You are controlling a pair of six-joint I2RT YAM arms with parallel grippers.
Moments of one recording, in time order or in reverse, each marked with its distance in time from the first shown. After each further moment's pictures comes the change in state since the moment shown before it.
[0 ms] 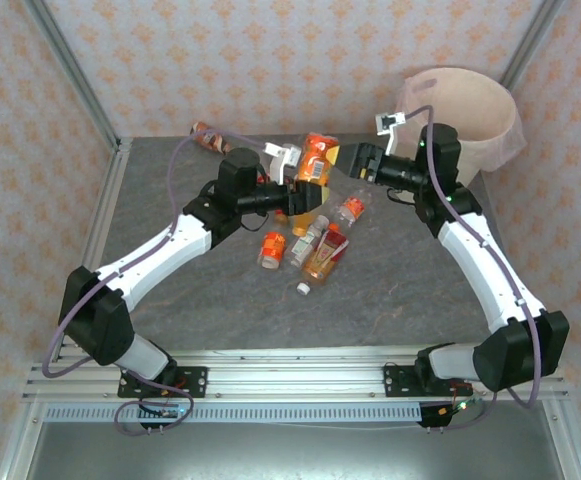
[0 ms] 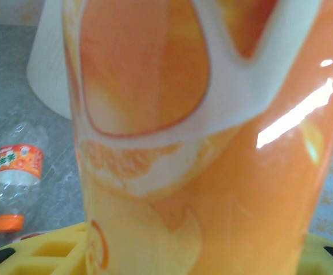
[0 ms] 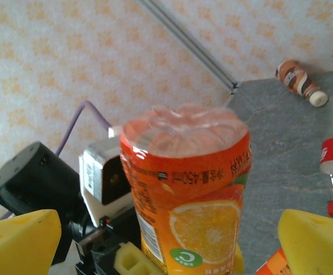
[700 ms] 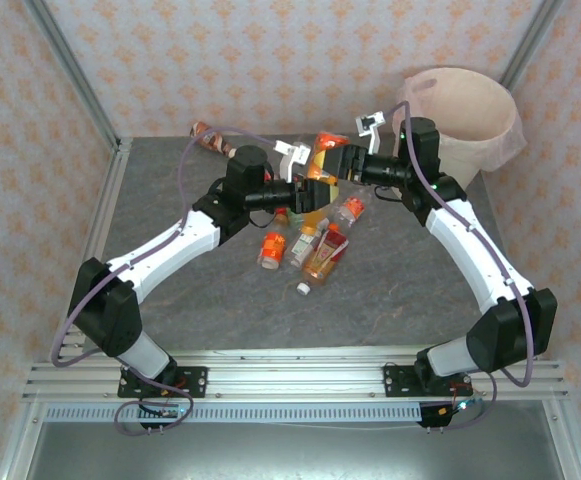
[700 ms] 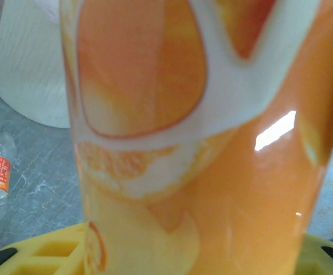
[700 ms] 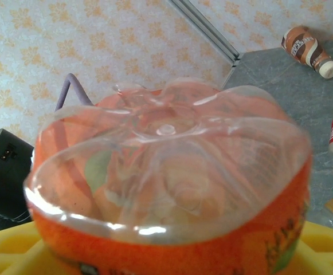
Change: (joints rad) left arm -0.015 0.062 0.032 0.065 0.055 -0.035; right arm 0.046 0.102 0.072 -0.076 -0.008 -0.042
